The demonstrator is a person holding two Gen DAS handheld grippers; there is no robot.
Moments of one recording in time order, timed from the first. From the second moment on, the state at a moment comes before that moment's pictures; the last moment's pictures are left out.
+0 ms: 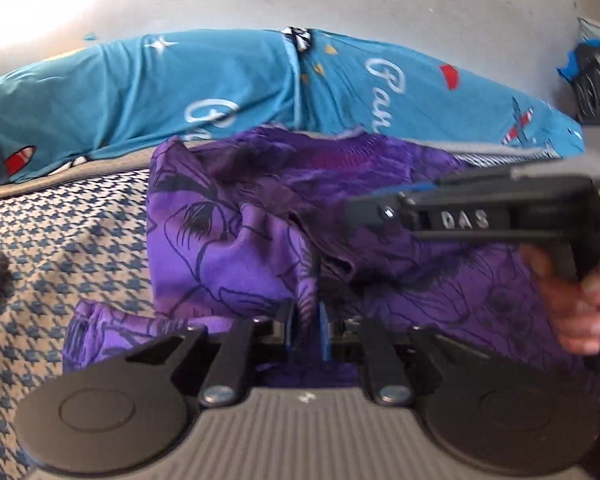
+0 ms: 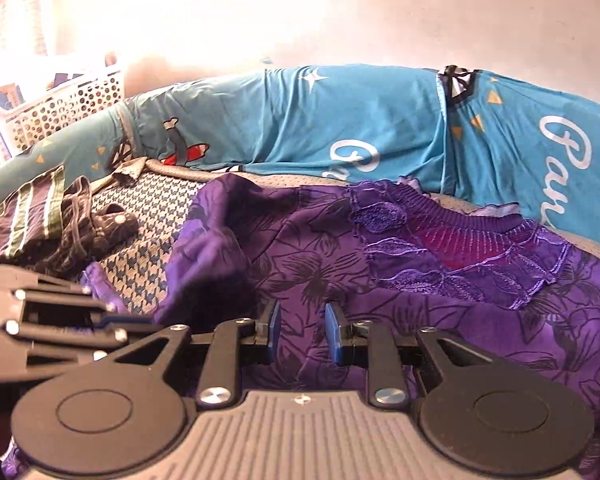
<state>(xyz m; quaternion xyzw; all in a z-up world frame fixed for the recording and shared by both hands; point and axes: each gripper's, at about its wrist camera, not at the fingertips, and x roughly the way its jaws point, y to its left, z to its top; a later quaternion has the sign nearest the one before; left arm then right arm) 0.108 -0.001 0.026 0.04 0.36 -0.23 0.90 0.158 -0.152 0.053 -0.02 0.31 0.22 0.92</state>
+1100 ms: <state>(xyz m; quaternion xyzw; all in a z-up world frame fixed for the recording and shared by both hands) 0.129 0.136 0.075 -0.17 0.30 0.05 0.94 0.145 -0.069 0.040 -0.05 0.30 0.38 0.87</state>
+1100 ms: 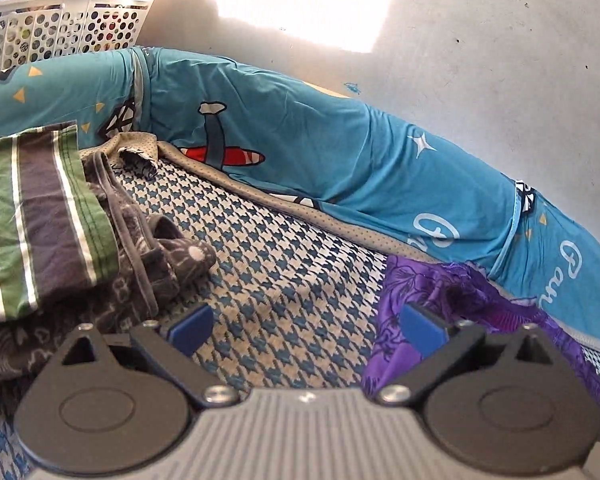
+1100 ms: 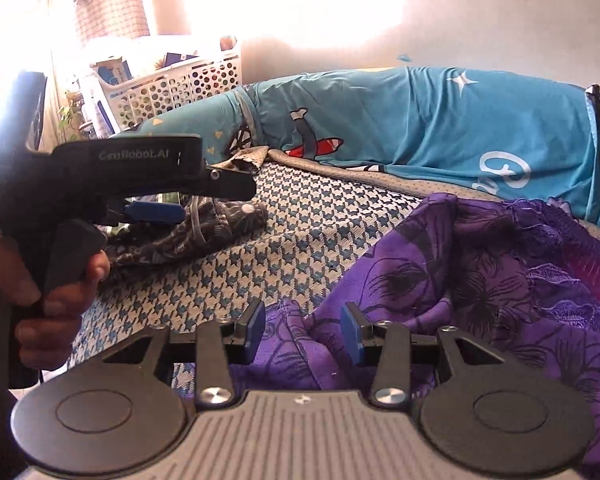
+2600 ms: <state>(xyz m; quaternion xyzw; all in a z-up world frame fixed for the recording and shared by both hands) 0.160 0.054 0.049 -0.03 0.35 0.05 0.93 0.172 -0.261 0.062 0.16 0.30 -0.02 0.94</state>
